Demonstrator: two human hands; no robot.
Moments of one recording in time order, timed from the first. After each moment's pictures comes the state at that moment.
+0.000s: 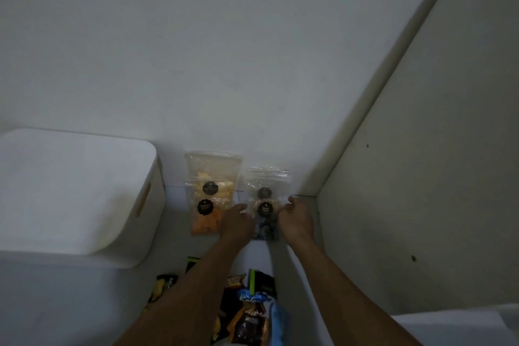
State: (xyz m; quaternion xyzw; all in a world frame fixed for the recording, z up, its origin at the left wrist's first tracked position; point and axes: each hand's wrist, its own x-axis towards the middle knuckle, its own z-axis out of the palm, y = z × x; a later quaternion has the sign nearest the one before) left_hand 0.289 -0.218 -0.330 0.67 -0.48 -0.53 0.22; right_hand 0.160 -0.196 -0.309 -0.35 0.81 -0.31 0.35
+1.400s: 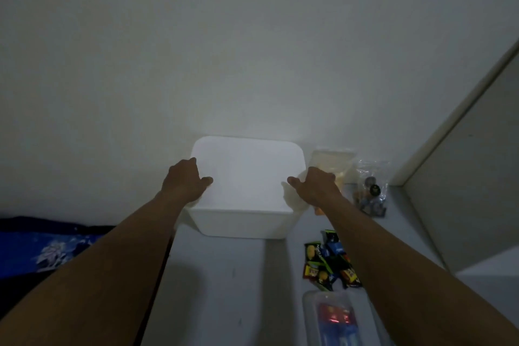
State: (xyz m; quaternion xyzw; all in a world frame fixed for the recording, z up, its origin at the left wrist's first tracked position) left_hand 0.765 -0.256 -0.193 0.70 -0.69 -0.20 0.08; right_hand 0.480 -0.183 -0.175 -0.52 0.81 -0.14 0.24
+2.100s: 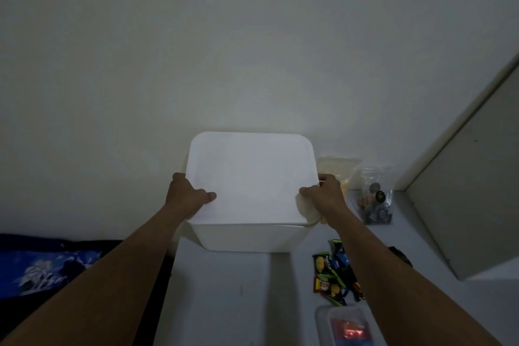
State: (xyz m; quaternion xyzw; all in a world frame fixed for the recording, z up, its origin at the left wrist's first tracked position) left_hand 0.786 -0.283 -0.223 0.71 -0.53 -0.40 0.24; right_hand 0.491 -0.198 -0.195 -0.34 0.77 -0.41 0.35
